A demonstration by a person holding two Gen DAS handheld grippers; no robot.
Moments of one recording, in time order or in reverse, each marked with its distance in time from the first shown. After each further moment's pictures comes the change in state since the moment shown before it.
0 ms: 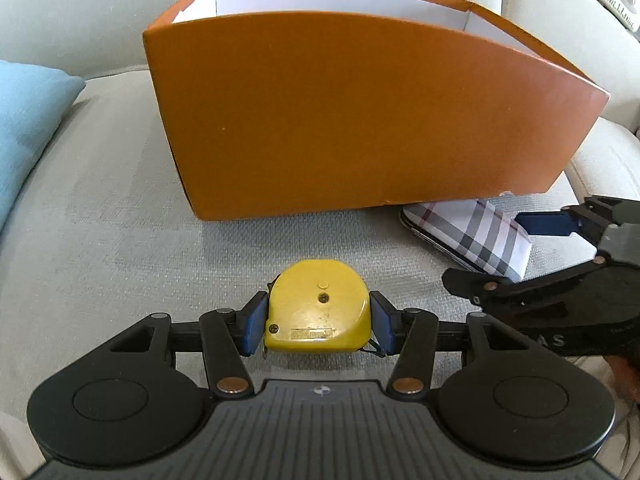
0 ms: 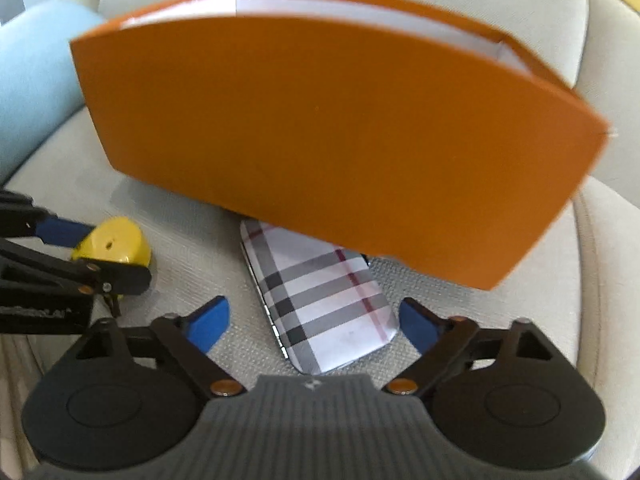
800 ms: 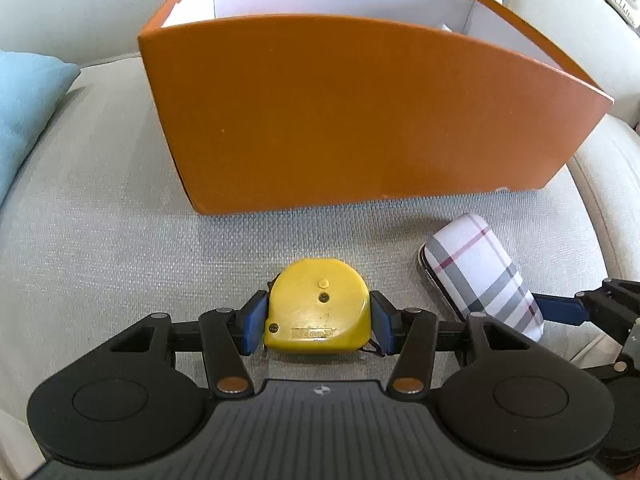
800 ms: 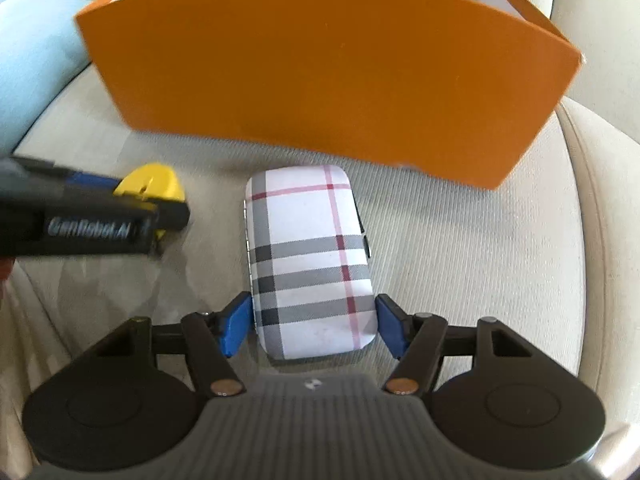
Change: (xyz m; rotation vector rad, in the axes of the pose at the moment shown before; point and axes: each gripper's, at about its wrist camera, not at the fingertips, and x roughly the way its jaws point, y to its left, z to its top) left arm 0.006 0.002 0.000 0.018 0.036 -0.017; right arm -0.044 0.000 -0.041 0.118 0.124 -0.042
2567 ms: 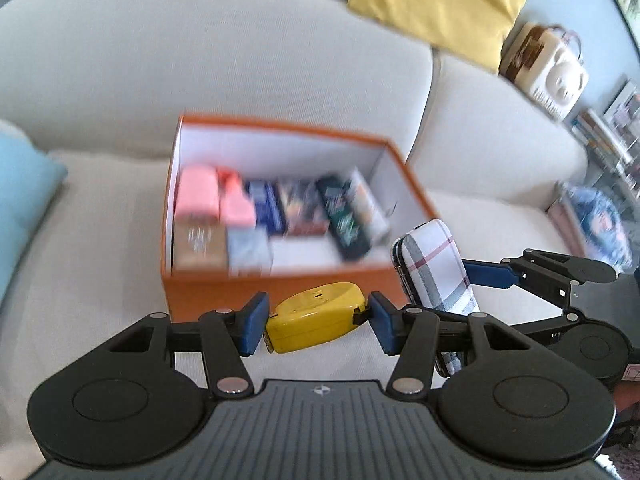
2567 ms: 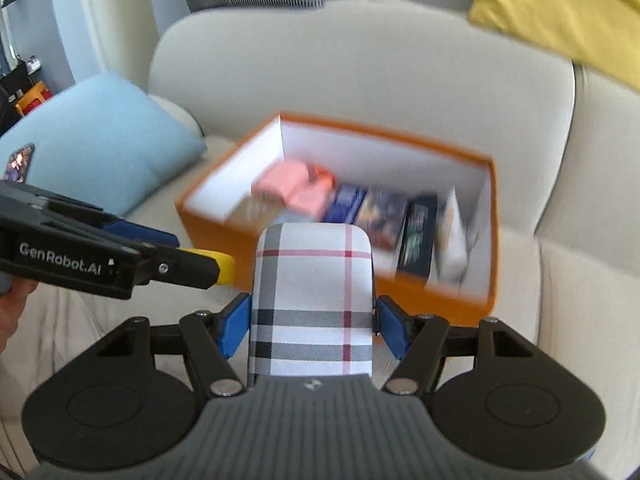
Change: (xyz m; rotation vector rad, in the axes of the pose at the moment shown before) left arm -0.121 -0.003 0.072 -0.028 -0.177 -0.262; right arm -0.097 -0.087 0.119 -0.131 -0.281 0.165
